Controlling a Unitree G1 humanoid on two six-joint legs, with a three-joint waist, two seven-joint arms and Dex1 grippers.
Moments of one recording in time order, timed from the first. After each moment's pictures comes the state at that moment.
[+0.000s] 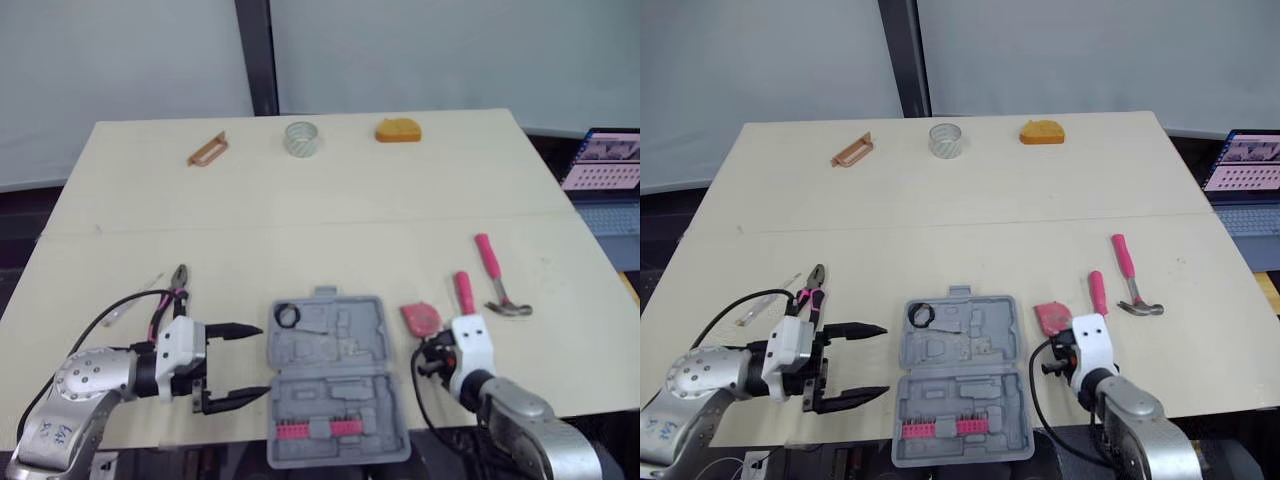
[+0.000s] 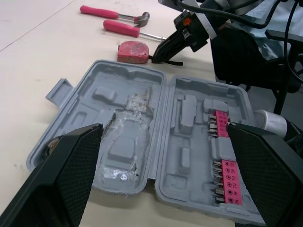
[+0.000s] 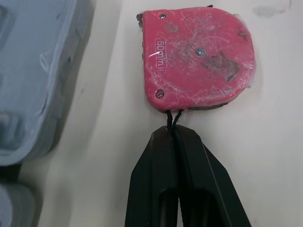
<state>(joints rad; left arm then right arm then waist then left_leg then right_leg) 0.16 0.75 0.13 -0.39 -0.48 0.16 -1.14 0.28 -0.29 -0.07 -0.67 0.26 0.98 0.24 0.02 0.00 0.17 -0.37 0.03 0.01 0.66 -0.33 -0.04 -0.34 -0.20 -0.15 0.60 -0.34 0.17</state>
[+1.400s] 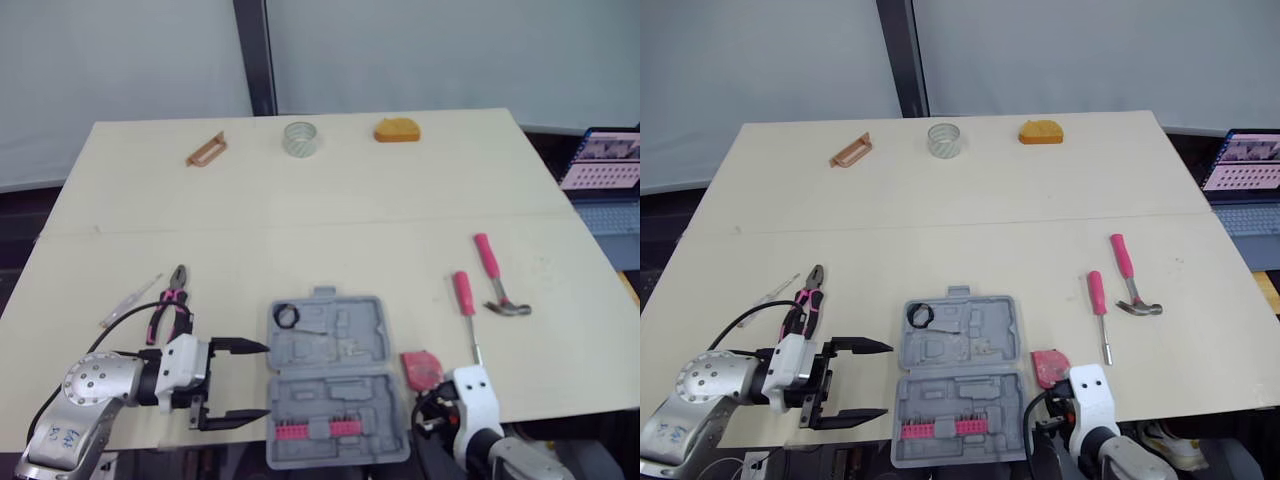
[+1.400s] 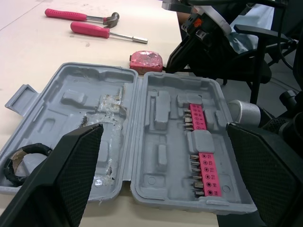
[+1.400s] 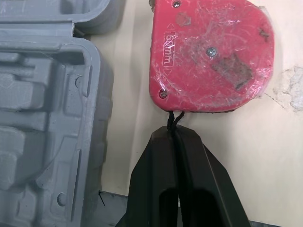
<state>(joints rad) 0.19 0.75 0.08 -0.34 -0.46 0.04 -1.21 0.53 -0.29 -0.04 -0.85 0.34 1.05 0.23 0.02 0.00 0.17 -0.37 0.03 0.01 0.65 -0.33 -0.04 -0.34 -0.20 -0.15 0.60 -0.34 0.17</state>
